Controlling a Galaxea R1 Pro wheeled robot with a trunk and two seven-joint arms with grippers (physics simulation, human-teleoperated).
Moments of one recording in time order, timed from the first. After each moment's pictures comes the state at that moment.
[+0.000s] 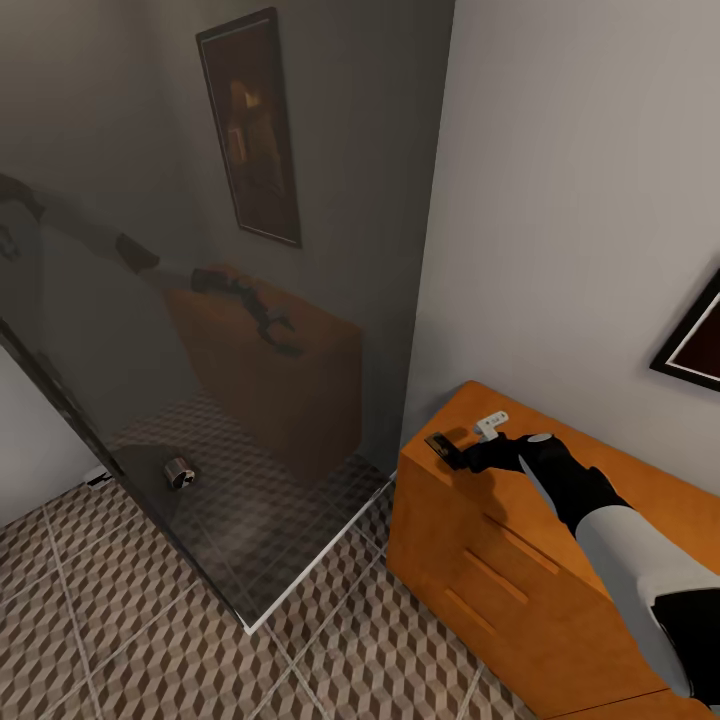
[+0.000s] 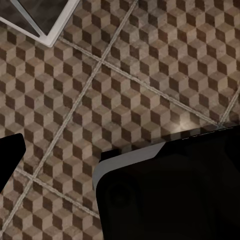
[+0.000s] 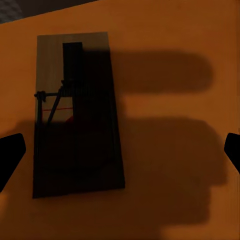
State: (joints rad) left arm -0.22 -0.02 -0.47 0.07 0.22 -0.63 0.05; right arm -0.99 -0.20 0.23 -0.57 0.11 0.38 0.50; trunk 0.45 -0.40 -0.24
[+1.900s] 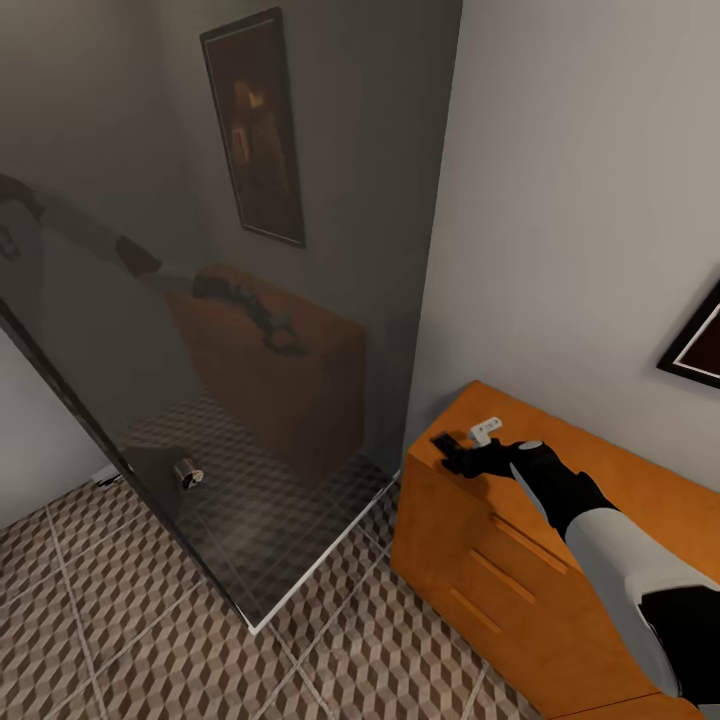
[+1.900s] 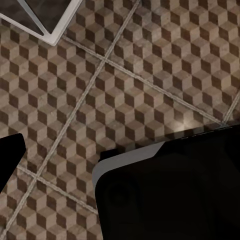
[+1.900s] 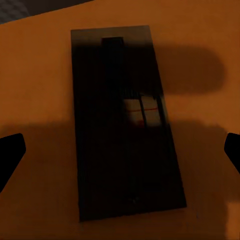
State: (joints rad) left arm -0.22 -0.03 -0.48 0.07 0.22 -0.64 0.05; right arm -0.99 -0.17 0.23 -0.51 0.11 0.33 0.47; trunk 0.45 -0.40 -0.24
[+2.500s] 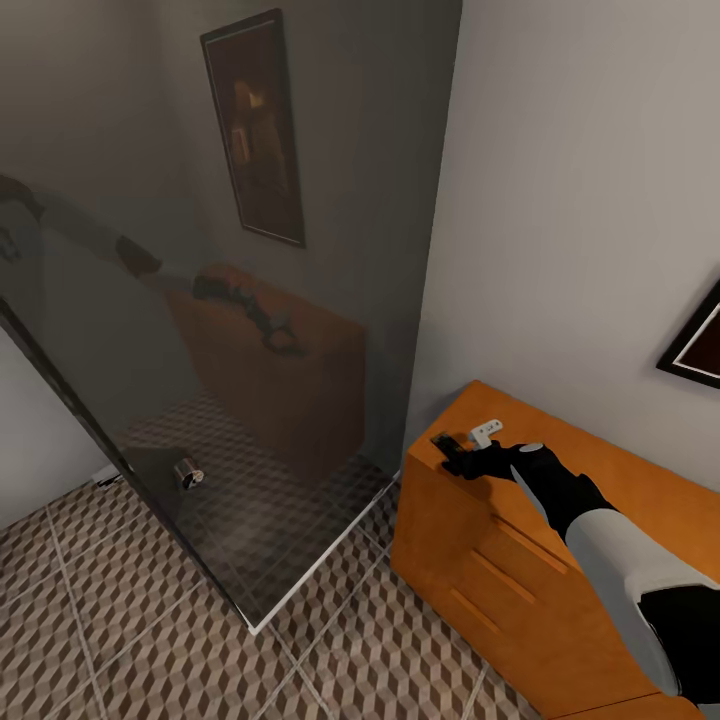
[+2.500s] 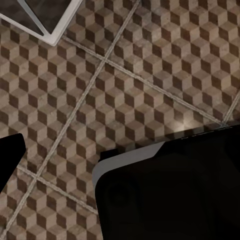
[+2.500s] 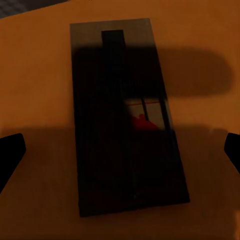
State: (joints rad) left arm -0.22 -0.03 -0.47 0.07 0.22 -0.63 0.05; right arm -0.99 -0.17 0.22 -0.49 0.10 0.31 0.47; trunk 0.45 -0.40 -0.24
